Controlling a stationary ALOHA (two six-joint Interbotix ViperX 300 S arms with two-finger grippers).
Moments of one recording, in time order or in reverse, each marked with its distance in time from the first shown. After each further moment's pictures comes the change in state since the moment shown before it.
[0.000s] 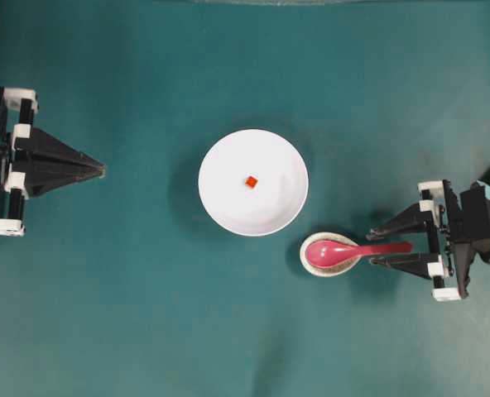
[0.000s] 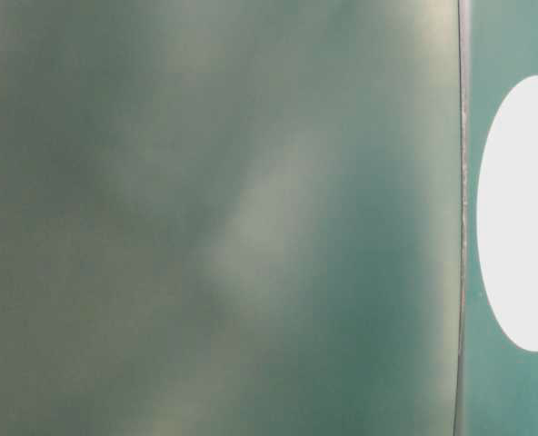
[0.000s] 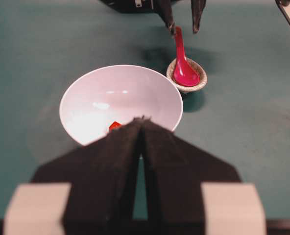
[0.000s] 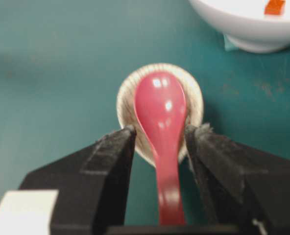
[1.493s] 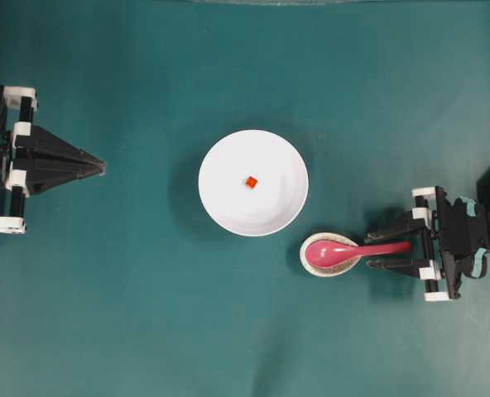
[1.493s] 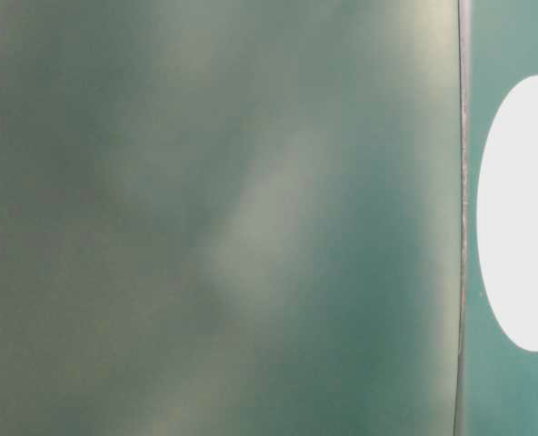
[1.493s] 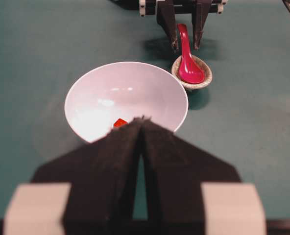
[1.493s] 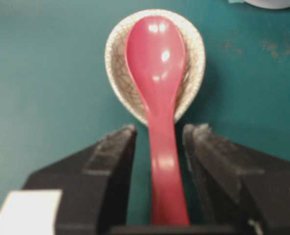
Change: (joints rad) left arm 0.014 0.000 0.000 0.002 0.009 0.002; right arm 0.011 0.176 -0.012 -0.023 -0.064 0.000
